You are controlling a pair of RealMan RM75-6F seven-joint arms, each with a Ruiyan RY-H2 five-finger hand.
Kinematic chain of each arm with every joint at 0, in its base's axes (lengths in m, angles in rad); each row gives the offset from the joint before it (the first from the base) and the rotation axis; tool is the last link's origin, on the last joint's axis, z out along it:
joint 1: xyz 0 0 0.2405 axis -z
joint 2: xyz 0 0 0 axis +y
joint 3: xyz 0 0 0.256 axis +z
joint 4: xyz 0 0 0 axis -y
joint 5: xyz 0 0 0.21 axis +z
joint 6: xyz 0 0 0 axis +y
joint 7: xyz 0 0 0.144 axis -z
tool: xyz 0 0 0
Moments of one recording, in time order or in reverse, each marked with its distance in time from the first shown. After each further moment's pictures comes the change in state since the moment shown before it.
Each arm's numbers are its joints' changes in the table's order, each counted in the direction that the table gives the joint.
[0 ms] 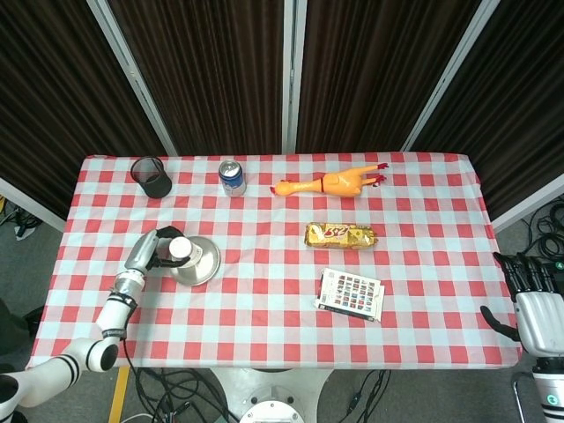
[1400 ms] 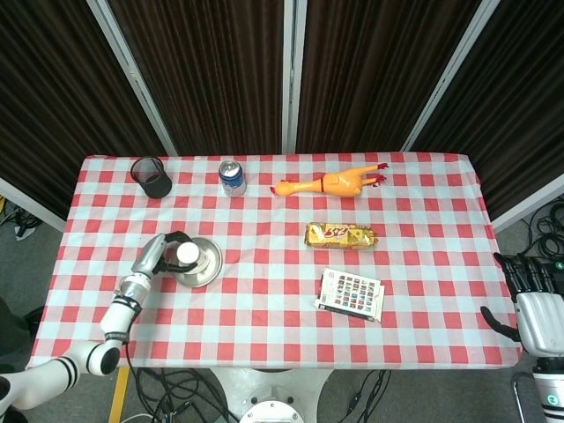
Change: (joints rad) left arm -0.007 0.039 0.007 0.127 0.012 -0.011 -0.045; right arm 0.000 -0.004 -0.001 -0.009 0.002 -0.003 -0.012
